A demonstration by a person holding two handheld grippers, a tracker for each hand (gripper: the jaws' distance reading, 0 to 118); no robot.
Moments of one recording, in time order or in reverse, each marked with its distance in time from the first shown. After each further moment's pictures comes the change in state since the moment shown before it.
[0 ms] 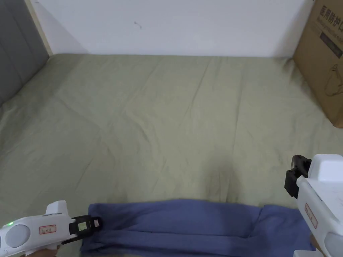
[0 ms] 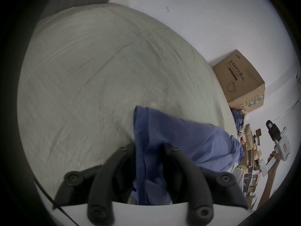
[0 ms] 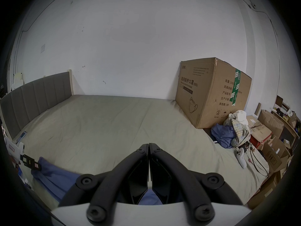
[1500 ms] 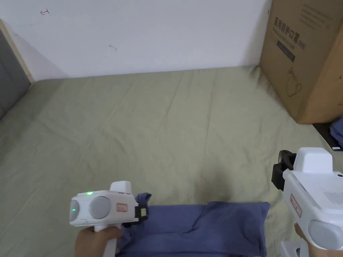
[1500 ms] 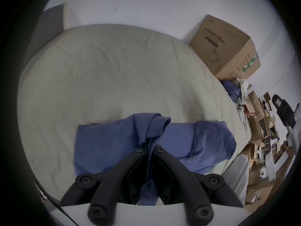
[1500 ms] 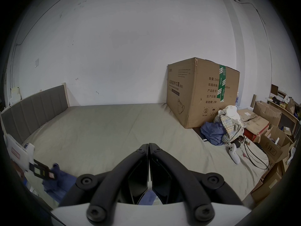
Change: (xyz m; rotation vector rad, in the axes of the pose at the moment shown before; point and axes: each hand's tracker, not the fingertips) left arm 0.233 -0.026 -0.054 -0.088 0.066 -0.322; right arm 0.067 -0.006 0.041 0.050 -0.028 -0.101
